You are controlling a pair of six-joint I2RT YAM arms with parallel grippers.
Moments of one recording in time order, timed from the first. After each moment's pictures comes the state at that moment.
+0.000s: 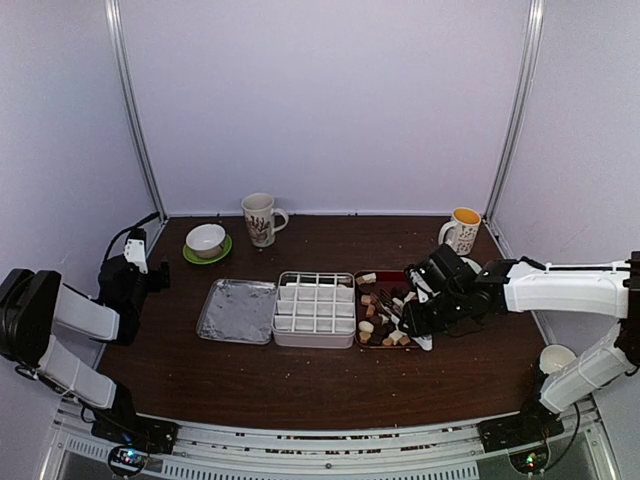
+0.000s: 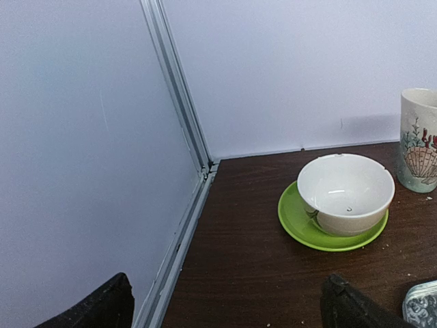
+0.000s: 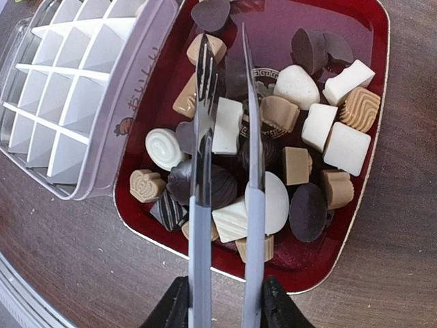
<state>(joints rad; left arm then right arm) -0.01 1.42 0.30 1.02 -0.21 0.19 0.78 1.37 0.84 -0.48 0.04 0.54</state>
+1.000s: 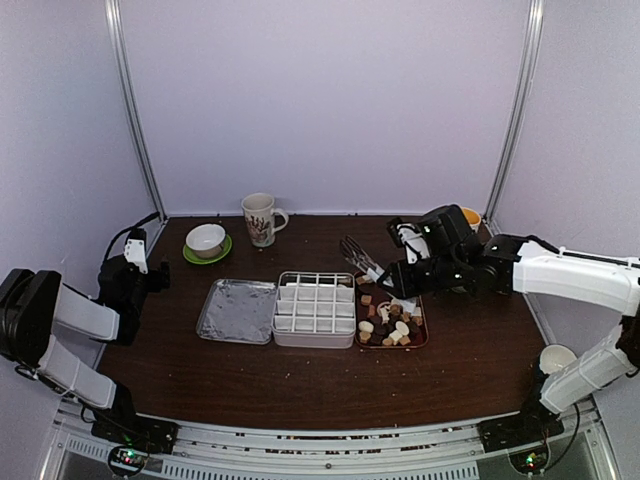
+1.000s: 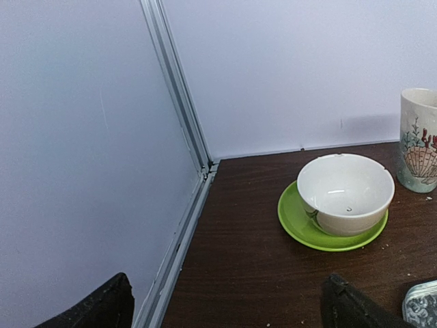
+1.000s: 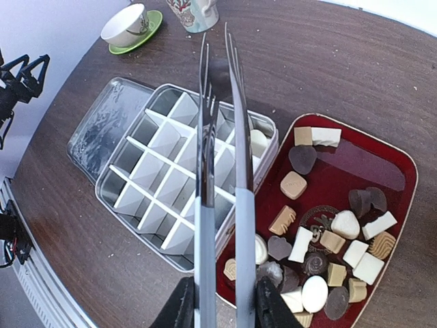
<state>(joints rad) -0.01 1.42 0.30 1.02 -0.21 0.19 0.78 1.36 1.02 -0.37 -0.02 0.39</state>
